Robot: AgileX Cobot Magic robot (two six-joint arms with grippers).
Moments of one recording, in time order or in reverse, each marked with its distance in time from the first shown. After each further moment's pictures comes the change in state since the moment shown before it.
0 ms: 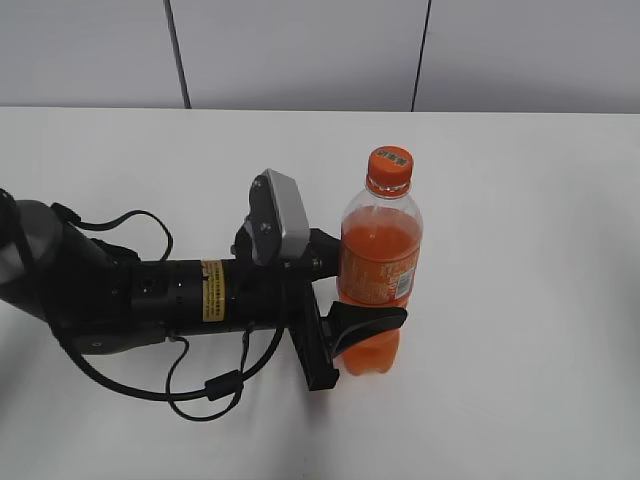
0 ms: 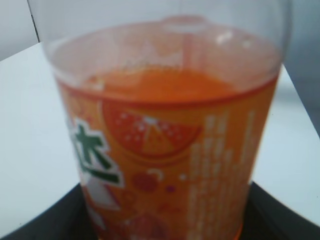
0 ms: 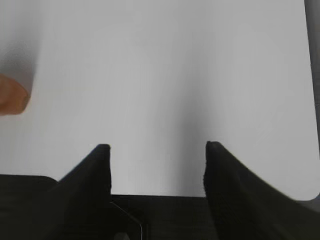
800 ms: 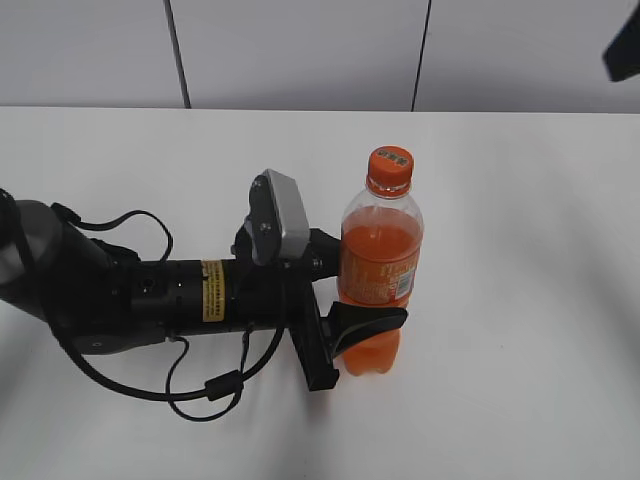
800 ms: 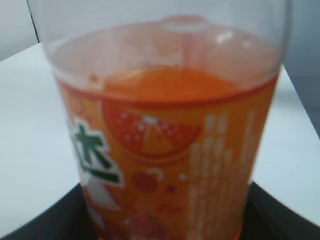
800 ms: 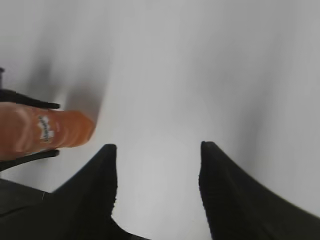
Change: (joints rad) left arm 0.000 0.000 0.000 0.002 -0.001 0.000; right arm 0.246 0.593 -0.434 0.067 0.003 0.046
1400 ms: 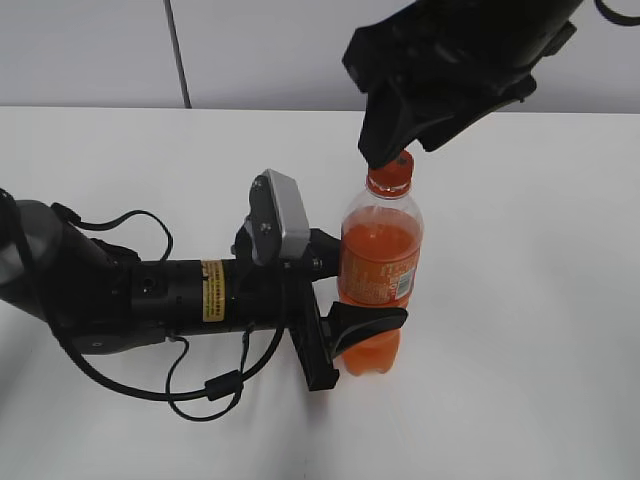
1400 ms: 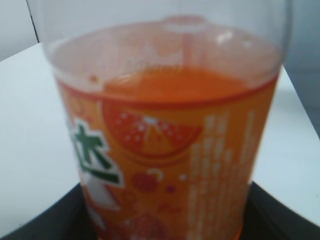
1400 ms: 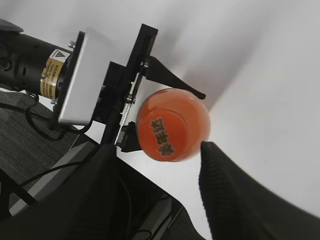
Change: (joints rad) left arm 0.000 0.000 -0.001 0.000 0.000 0.000; right arm 0.494 0.223 -0.121 -0.014 0.003 0.154
